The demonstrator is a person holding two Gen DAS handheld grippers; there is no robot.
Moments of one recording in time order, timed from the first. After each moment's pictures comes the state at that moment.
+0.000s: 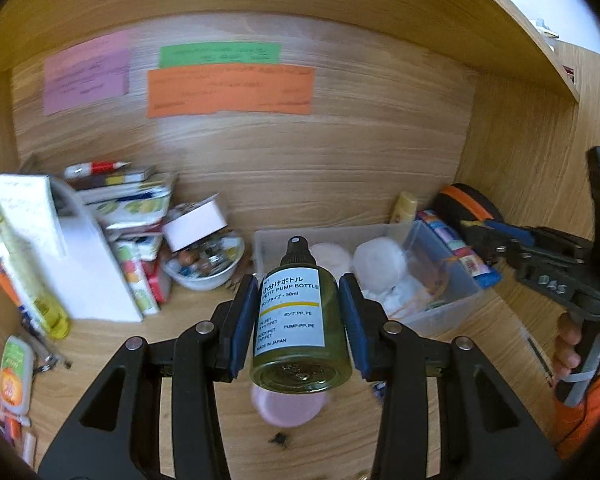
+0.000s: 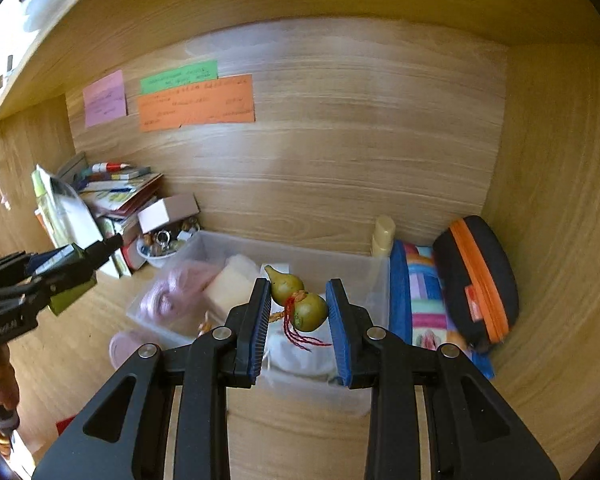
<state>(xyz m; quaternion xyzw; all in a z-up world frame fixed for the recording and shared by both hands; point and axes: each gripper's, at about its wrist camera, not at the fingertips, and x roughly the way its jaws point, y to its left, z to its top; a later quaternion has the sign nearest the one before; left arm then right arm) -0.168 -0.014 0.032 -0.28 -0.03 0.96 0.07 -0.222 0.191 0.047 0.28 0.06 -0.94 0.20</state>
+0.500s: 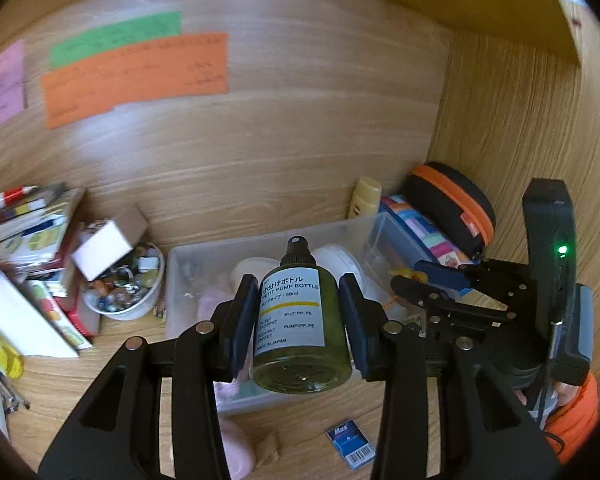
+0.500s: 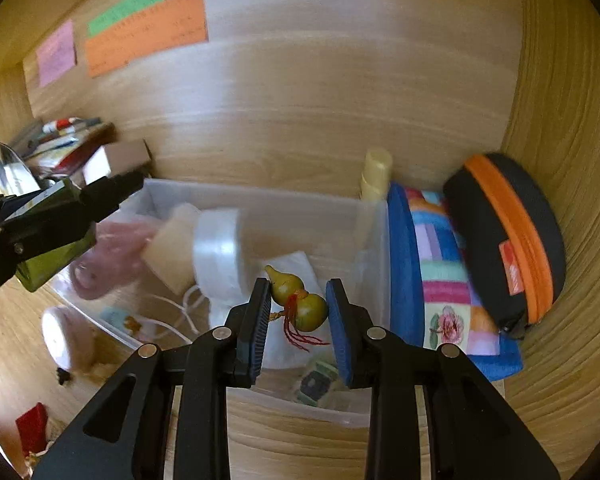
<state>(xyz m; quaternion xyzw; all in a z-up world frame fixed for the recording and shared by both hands) -0.231 0.047 0.014 -0.32 0.00 0.94 0.13 -0.276 0.192 -0.018 0.35 0.07 -0.92 0.17</state>
